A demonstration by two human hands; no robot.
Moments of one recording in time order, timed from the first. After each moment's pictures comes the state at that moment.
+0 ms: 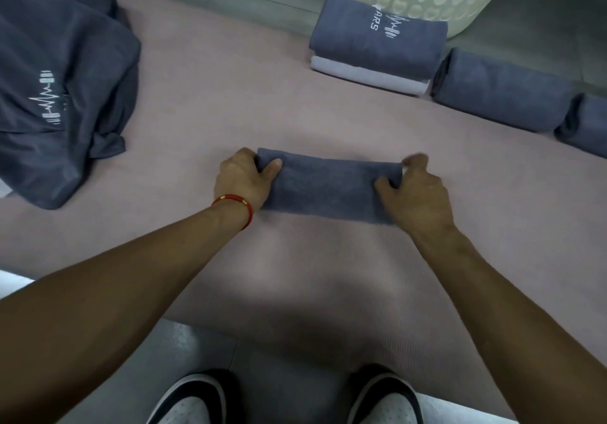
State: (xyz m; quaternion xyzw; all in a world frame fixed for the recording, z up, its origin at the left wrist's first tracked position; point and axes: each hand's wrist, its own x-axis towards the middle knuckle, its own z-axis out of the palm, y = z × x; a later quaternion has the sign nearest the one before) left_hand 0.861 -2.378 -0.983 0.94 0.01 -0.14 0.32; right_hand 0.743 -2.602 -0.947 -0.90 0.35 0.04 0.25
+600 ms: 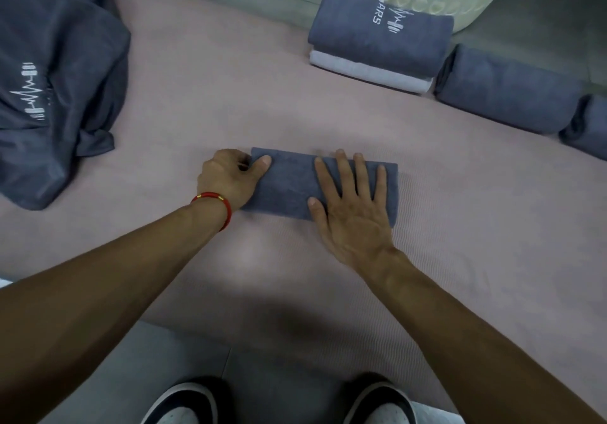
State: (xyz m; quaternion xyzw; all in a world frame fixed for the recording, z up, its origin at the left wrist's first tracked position) left_hand 0.874 -2.365 -0.983 0.92 0.04 -0.19 0.33; right_hand 0.748 -2.546 -1.008 -1.00 0.06 0.05 0.00
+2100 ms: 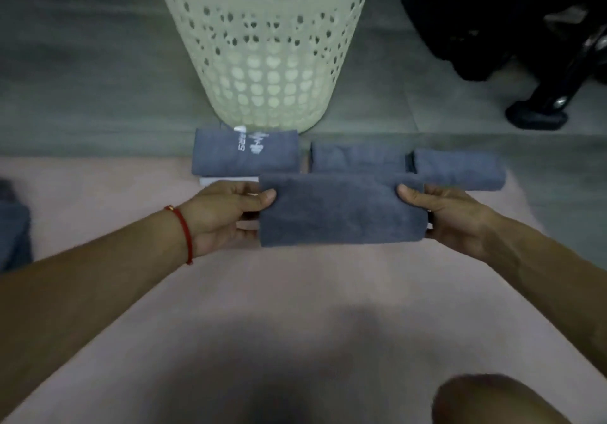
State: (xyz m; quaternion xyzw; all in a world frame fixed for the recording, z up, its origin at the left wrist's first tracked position) left_hand 0.906 -2.539 -0.810 0.62 -0.07 -0.52 0.58; right_hand 0.692 -2.810 -0.796 -0.62 0.40 0.01 0.67
